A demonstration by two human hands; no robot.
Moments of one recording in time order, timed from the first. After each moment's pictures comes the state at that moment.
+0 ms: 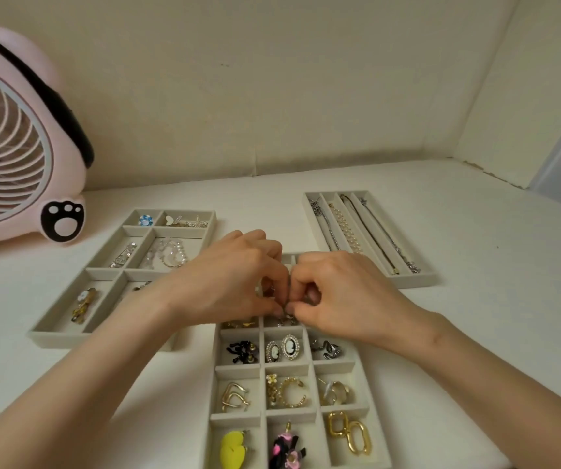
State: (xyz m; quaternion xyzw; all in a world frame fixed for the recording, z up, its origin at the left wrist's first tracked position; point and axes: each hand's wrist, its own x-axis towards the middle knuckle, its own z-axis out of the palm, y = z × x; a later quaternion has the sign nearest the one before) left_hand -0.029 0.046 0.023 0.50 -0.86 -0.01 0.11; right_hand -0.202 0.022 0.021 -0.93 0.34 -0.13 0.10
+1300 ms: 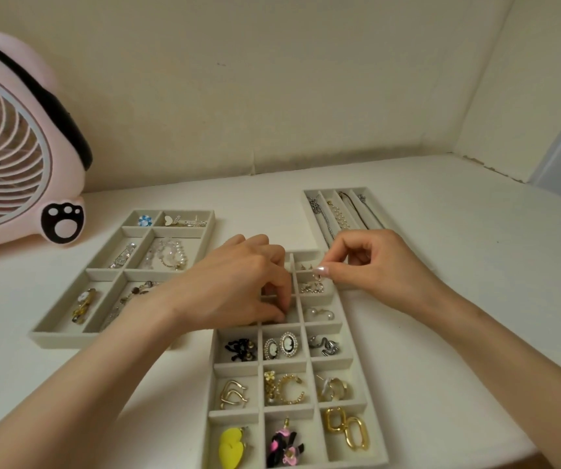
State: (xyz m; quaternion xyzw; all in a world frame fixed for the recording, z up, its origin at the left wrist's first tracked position) left_hand -0.037 0.050 0.022 0.51 -0.86 0.00 0.08; right_hand -0.235 -0.002 0.017 -0.80 0.35 -0.32 0.38
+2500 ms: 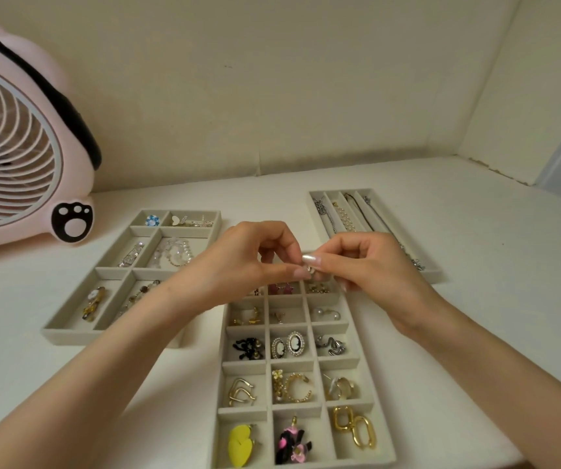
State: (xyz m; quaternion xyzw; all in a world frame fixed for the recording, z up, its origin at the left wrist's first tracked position) left_hand -0.039 0.051 0.032 0.54 -0.73 -0.26 0.33; right_hand -0.218 0.013 0.019 -0.69 0.35 -0.36 0.52
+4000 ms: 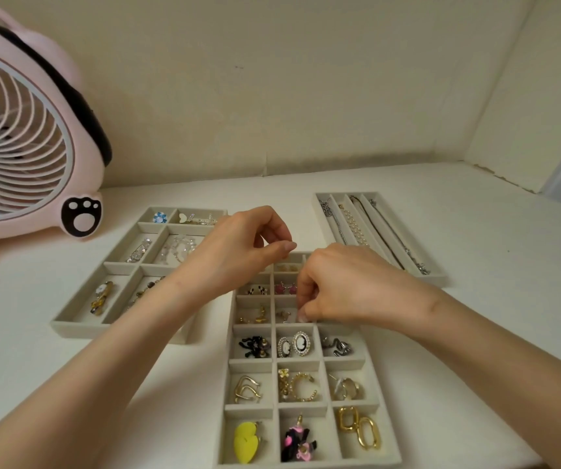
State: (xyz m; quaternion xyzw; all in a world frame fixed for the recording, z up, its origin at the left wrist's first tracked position) left_hand -0.032 0.046 0.030 0.60 -0.69 -0.16 0.36; right_hand -0.184 0.025 0.045 -0.92 0.37 0.03 0.07
